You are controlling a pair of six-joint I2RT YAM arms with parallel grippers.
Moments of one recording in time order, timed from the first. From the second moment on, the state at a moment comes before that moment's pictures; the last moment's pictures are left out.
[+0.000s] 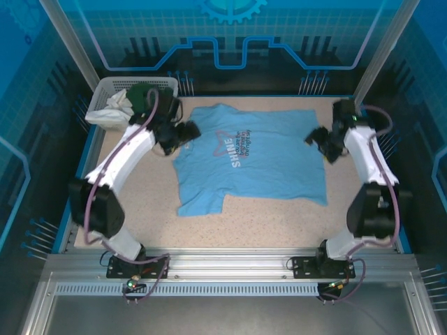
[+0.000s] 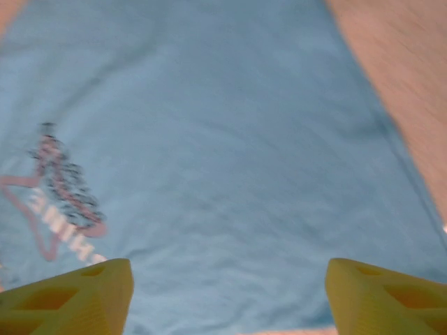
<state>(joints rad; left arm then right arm) -0.26 1.60 1.44 -0.93 0.12 -0.77 -0.12 1.55 1.33 -1.04 -0.15 0.66</state>
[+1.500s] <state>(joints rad) -0.26 1.38 0.66 -0.69 0.39 -0.84 -0.43 1.43 0.73 -0.79 -0.32 0.56</state>
